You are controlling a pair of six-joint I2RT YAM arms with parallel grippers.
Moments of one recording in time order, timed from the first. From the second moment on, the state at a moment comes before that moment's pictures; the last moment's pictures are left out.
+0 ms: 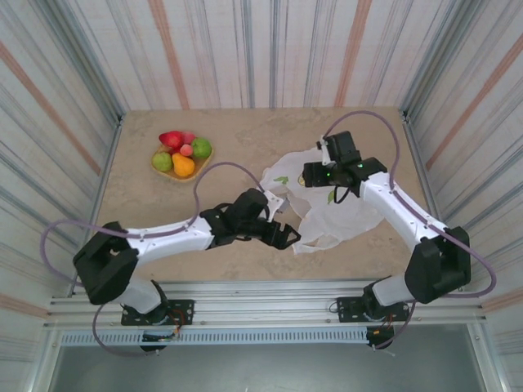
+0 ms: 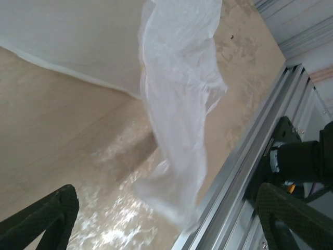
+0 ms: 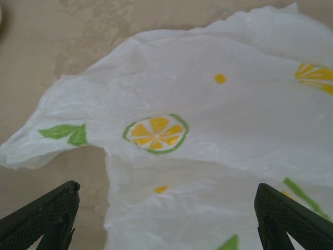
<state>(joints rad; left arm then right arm) -0.96 1.45 0.86 -0.11 0.29 -0.47 0.43 1.42 1.16 -0.65 0.01 0.23</state>
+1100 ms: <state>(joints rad) -0.48 0.93 0.61 -0.30 0.27 -0.60 0.69 1.80 1.24 -0.77 0.65 -0.14</state>
